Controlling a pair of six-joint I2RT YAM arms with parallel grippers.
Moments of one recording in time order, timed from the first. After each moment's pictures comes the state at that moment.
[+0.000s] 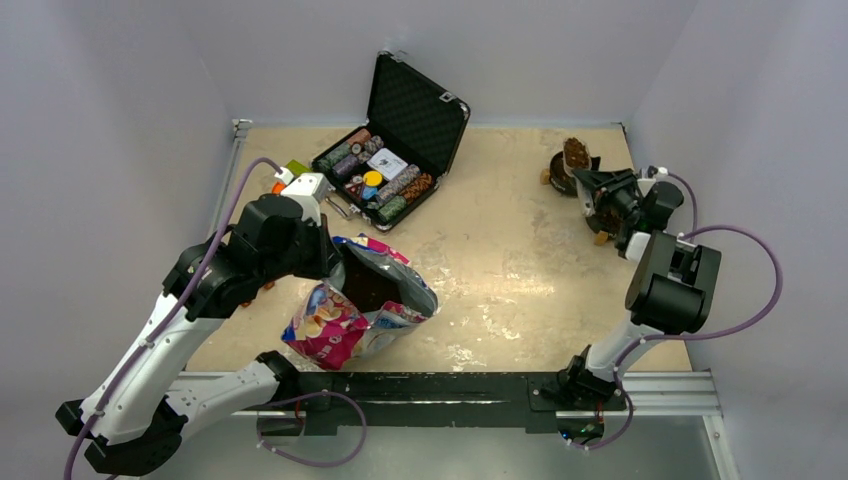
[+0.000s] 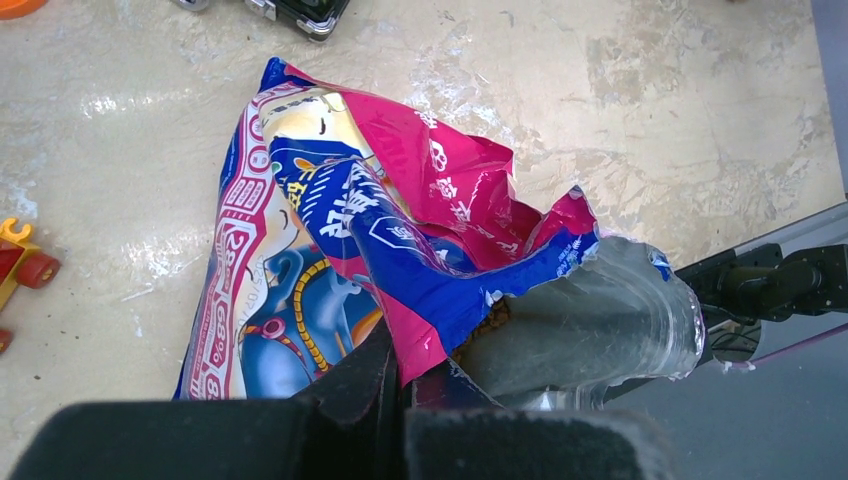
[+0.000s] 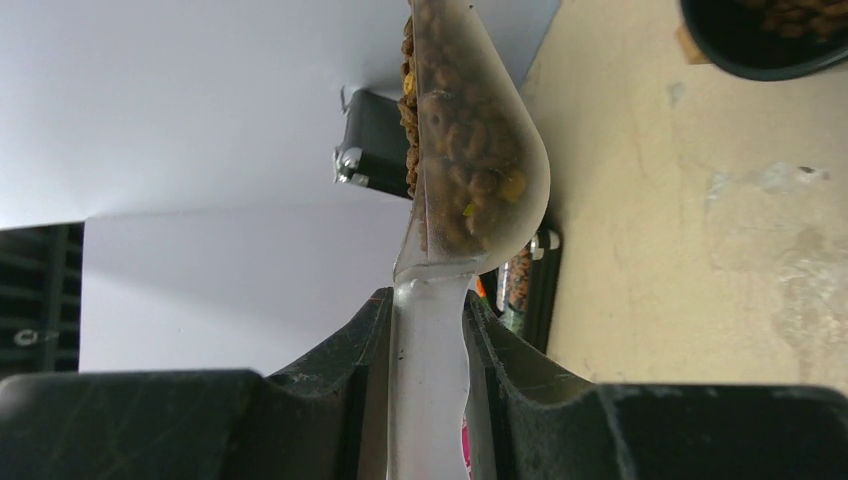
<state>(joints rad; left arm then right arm) -0.68 0.92 1.35 -1.12 -0.11 -0.49 -0.42 1.73 0.81 0.83 -0.88 1.45</state>
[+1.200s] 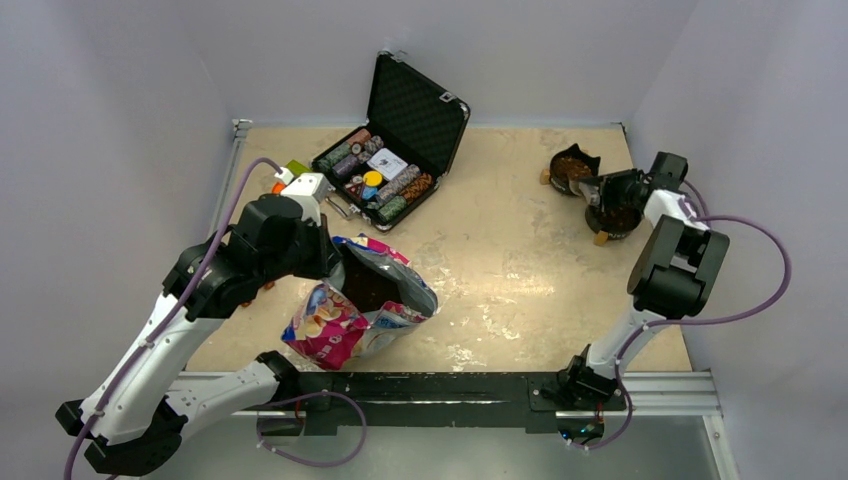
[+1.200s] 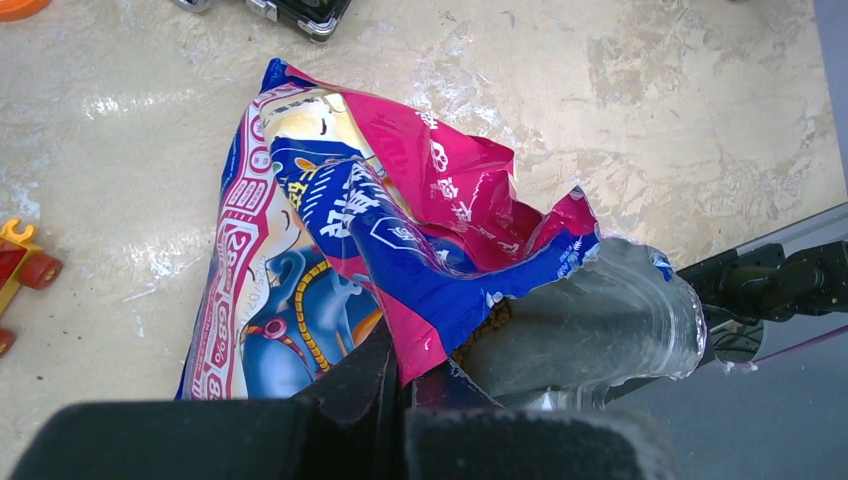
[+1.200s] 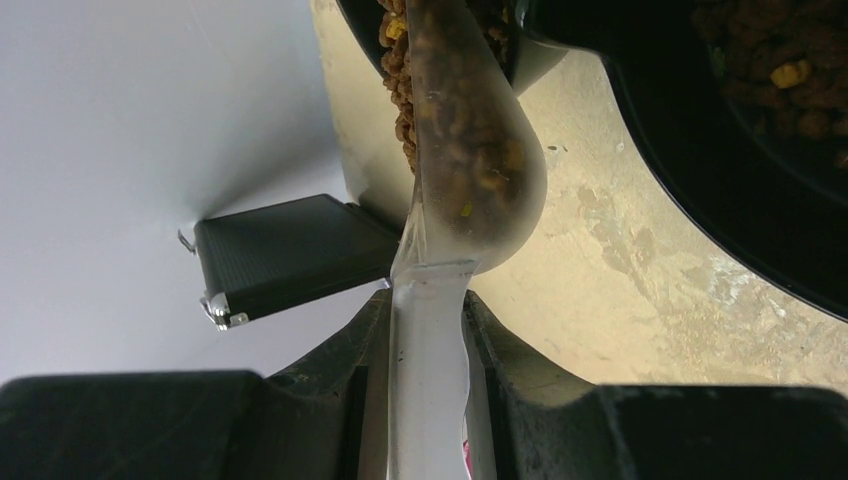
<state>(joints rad) -0.68 0.92 1.35 -1.12 -0.11 -0.49 -0.43 1.84 1.24 -0.24 -0.65 1.15</state>
